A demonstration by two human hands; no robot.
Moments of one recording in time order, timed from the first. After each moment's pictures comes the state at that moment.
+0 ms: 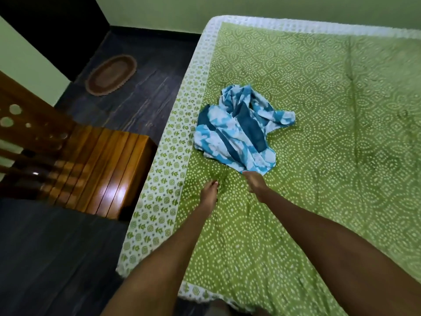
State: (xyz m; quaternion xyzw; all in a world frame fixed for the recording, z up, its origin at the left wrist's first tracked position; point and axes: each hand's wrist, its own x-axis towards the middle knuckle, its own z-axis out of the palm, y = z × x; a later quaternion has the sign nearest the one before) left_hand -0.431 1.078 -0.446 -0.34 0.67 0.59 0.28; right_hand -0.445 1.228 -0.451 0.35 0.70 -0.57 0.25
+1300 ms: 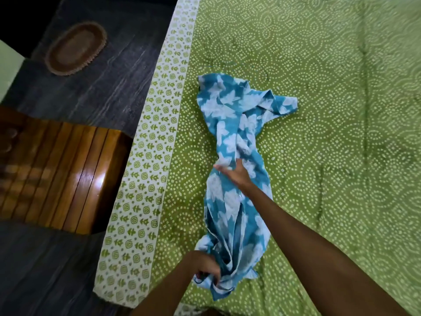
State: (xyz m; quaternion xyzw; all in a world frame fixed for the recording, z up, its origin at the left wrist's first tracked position) left_hand -0.381 1.060 -0.532 0.06 0.60 0.08 0.80; right_hand -0.514 1.223 -0.526 0.31 0.71 -0.59 0.22
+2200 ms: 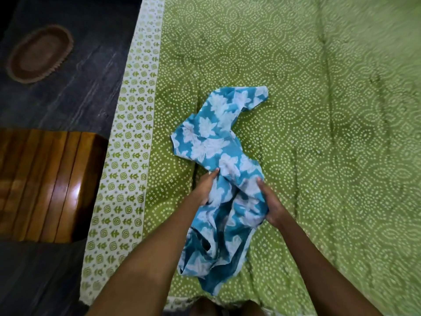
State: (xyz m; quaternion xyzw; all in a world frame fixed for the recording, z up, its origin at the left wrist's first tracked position) left_hand -0.479 1.147 -0.553 -0.27 0.60 0.58 0.47; right_hand -0.373 1.313 -0.508 0.43 0.38 -0.81 0.17
